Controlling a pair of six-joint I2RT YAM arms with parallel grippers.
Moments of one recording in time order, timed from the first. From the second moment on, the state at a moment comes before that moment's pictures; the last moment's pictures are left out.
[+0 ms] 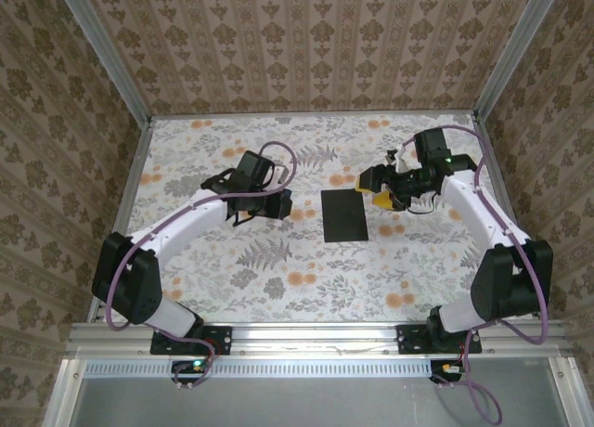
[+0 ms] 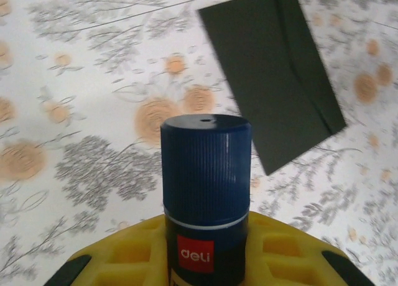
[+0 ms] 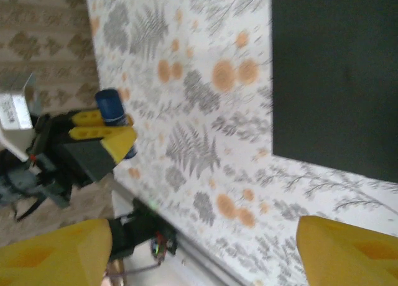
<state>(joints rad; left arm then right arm) -0.61 1.50 1.12 -0.61 0.22 -0.34 0.09 1.45 1.20 -0.84 -0.75 0.45</state>
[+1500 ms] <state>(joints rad) -0.57 1.78 1.11 -0.60 0.02 -0.62 0.09 1.31 1.01 -0.71 -0.53 0.47</state>
